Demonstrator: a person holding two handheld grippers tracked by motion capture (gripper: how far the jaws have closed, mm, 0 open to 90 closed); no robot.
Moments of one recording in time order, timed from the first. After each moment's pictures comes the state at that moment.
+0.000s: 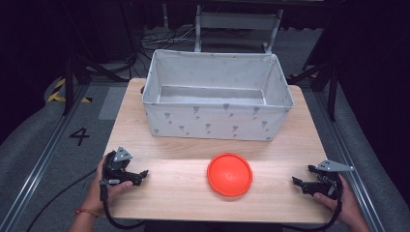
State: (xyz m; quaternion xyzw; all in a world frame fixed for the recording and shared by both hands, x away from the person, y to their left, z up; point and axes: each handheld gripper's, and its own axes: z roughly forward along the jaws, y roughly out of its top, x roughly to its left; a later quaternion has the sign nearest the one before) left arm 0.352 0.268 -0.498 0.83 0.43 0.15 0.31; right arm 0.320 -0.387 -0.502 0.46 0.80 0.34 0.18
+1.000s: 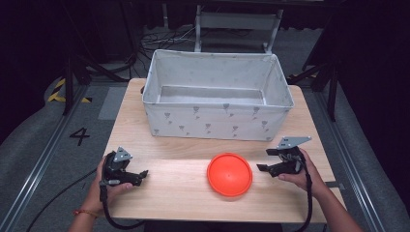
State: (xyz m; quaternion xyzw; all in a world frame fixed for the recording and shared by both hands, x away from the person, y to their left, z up) left arm 0.350 0.267 -0.498 0.83 0.44 0.15 0.31; right arm 0.379 -0.275 -0.455 0.32 0.86 0.38 0.08
